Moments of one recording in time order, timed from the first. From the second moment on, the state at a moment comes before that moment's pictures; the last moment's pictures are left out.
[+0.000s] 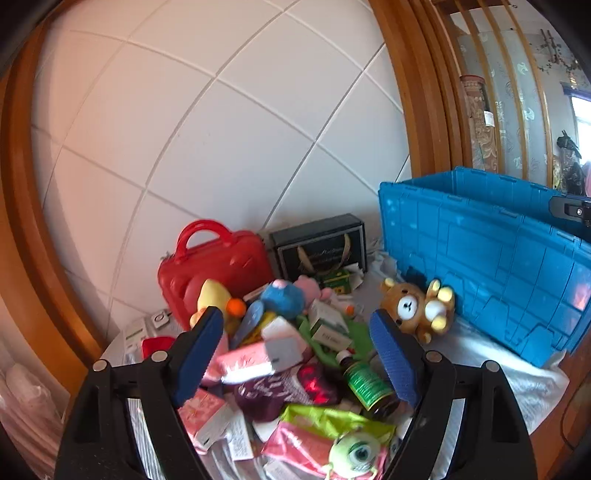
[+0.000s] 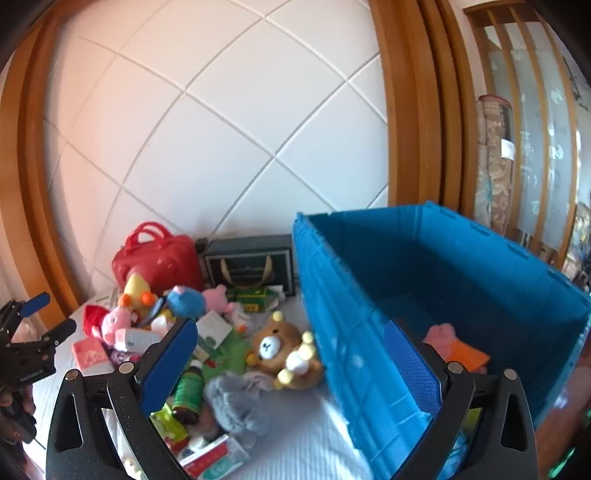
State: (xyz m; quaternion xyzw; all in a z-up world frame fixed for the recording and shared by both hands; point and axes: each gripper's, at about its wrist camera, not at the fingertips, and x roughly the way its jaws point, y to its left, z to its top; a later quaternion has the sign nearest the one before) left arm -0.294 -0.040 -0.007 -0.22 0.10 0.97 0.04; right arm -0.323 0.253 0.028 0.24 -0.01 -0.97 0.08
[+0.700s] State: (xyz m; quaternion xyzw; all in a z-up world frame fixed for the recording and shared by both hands) left arm -0.211 -0.124 -0.184 -0.42 0.01 0.91 0.03; right arm -0.314 0.130 -0.126 0.43 0.00 -0.89 0.14
